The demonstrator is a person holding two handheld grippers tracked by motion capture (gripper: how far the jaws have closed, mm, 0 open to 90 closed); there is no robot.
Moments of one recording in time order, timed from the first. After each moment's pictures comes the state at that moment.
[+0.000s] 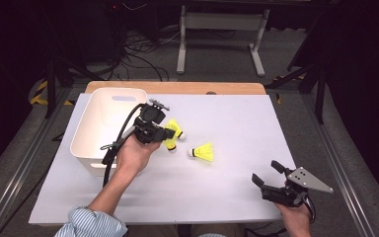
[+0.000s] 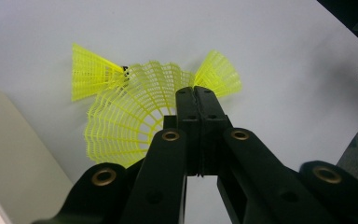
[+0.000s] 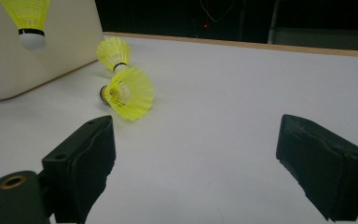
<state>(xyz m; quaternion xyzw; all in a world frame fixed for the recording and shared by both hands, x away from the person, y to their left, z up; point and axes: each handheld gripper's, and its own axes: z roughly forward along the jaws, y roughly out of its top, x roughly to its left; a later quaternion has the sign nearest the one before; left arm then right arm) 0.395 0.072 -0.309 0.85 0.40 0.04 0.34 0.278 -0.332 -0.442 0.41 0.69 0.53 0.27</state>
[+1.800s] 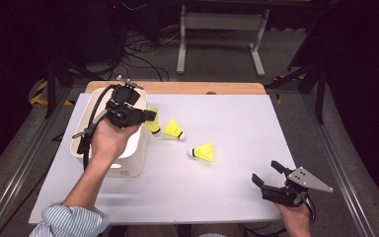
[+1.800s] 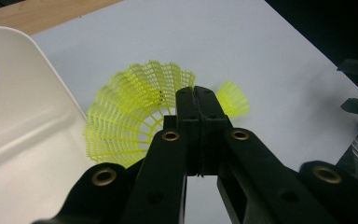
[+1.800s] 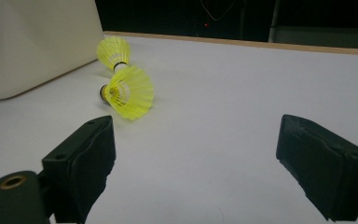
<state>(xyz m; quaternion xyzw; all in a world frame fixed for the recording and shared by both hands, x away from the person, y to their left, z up) 0.396 0.123 -0.259 0.82 0.43 0.07 0.38 0.279 -0.332 -0.443 0.41 0.69 0.53 0.27</state>
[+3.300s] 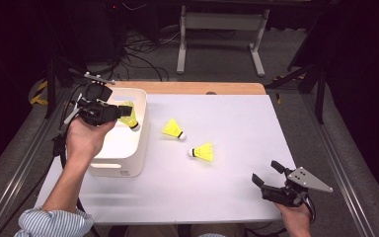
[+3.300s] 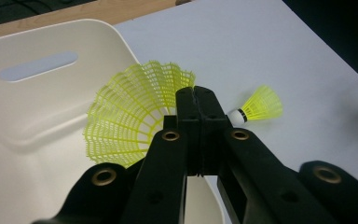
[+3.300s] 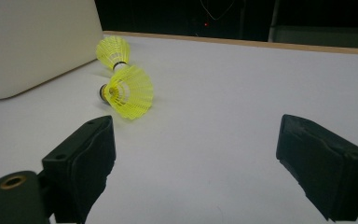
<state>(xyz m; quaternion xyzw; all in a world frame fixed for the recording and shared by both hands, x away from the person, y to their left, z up) 0.390 0.173 -0.253 0.79 0.47 0.10 0.38 0.279 -0.332 -0.443 0.41 0.69 0.53 0.27</state>
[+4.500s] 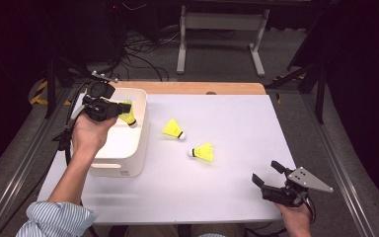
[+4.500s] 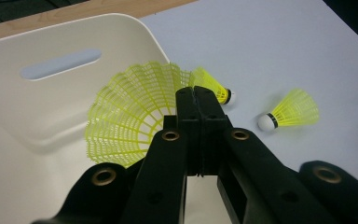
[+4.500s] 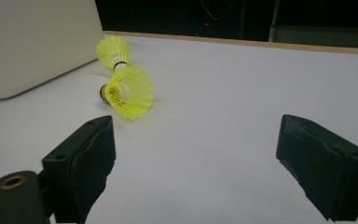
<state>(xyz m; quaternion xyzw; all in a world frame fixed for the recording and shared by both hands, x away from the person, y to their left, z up) 0.417 0.174 -0.271 0.79 0.49 0.12 0.35 0.279 -0.333 -0.443 0.41 0.69 0.53 0.27</state>
